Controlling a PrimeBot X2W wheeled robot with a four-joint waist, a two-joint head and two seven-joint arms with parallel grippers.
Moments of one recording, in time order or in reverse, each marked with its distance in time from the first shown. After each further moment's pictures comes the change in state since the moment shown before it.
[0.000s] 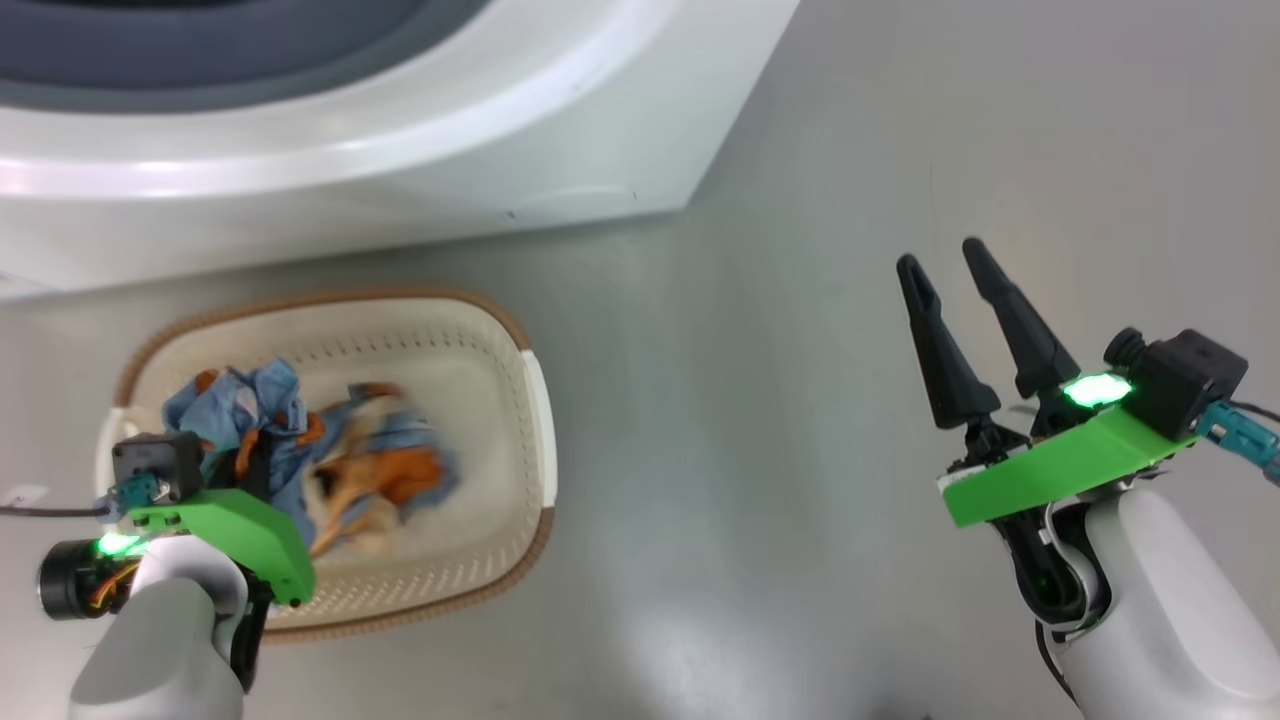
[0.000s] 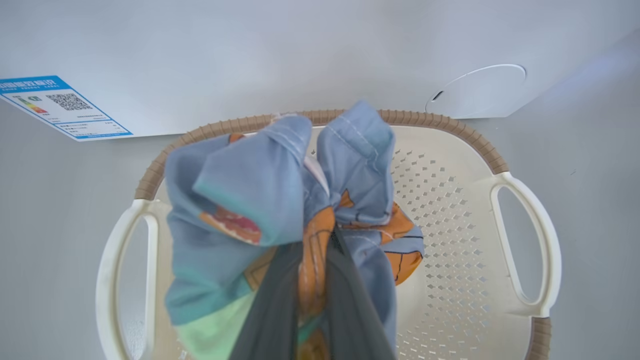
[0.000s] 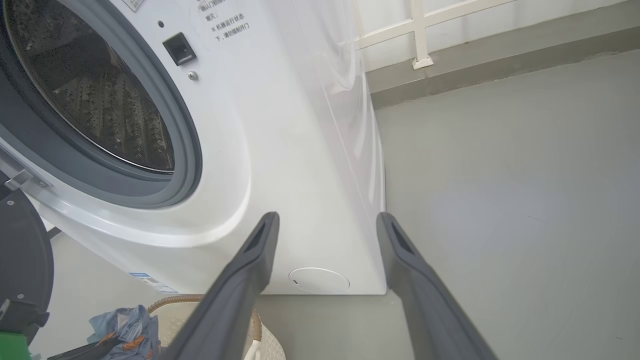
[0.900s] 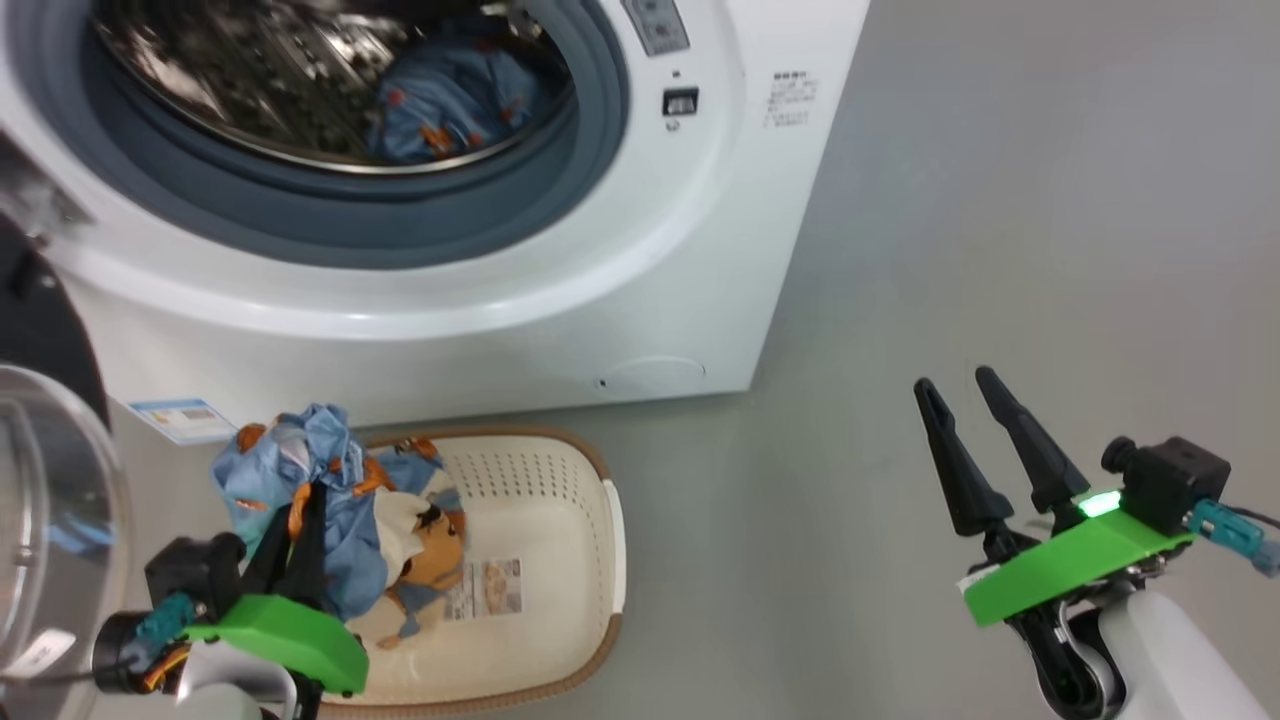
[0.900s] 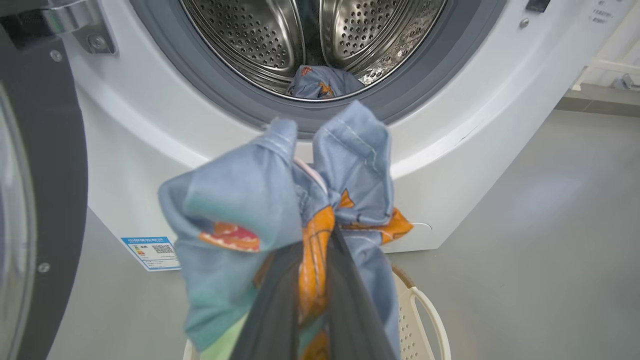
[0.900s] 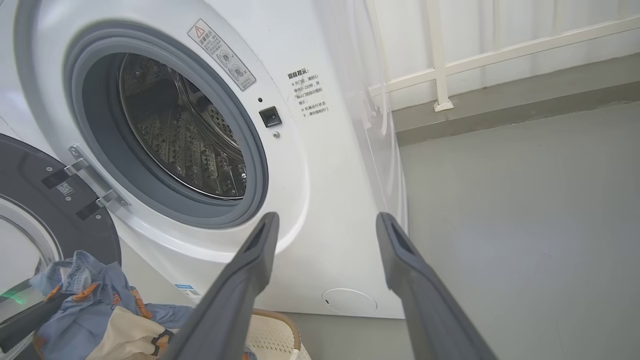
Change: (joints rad) left arm 0.377 -0.020 0.057 -0.563 0.002 0.032 0.000; right arm 0.148 -0.025 -0.006 0.048 0.009 0.000 0.000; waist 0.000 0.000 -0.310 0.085
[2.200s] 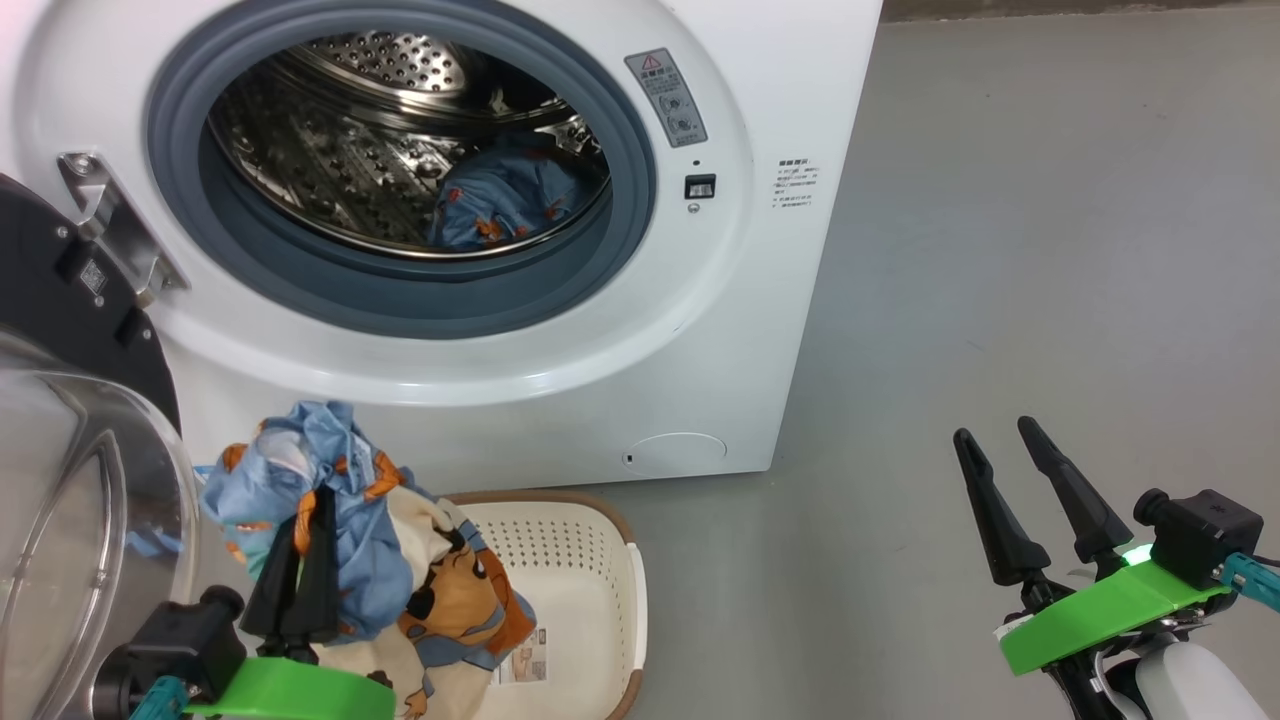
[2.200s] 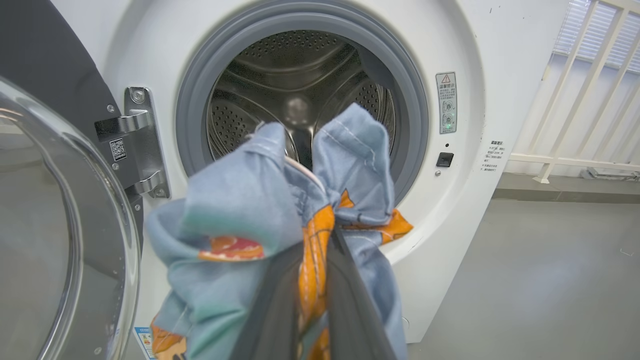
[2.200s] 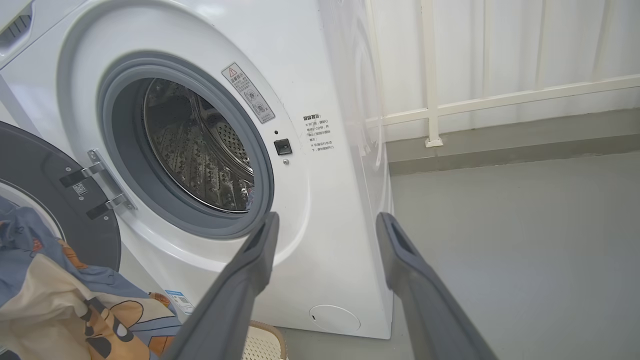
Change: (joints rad) left arm 0.236 -0.008 -0.003 -0.469 -0.018 0.119 0.003; right arm 0.112 -0.024 -0.063 -0.038 -0.074 0.000 0.000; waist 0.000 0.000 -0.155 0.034
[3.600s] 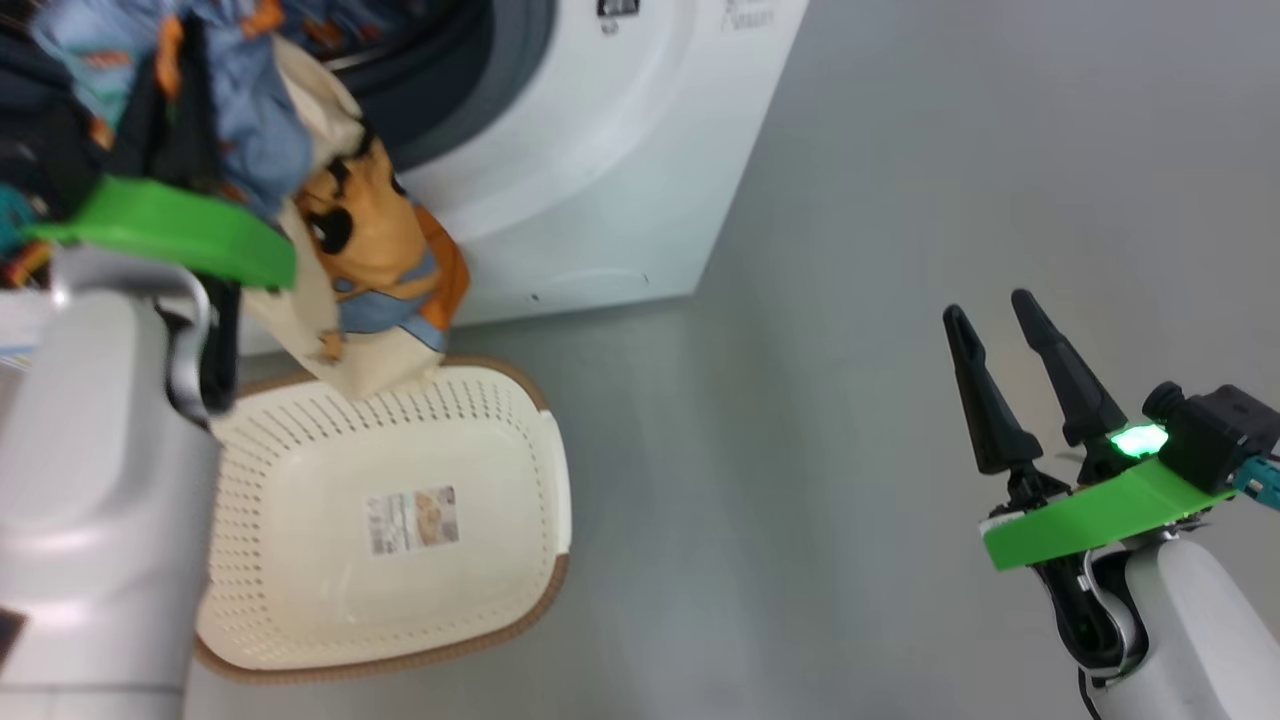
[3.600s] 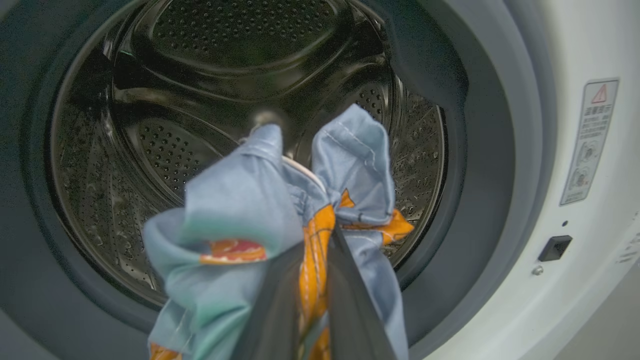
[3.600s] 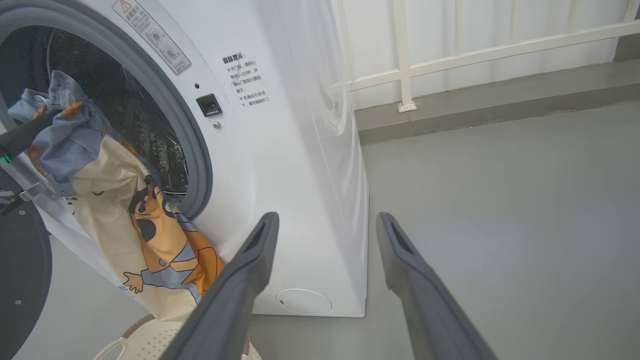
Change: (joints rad) left arm -0.780 0.016 0.005 0.441 0.016 -0.064 0.034; right arm -0.146 0.022 -0.001 -0.052 0.002 0.000 0.000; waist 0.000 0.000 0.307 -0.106
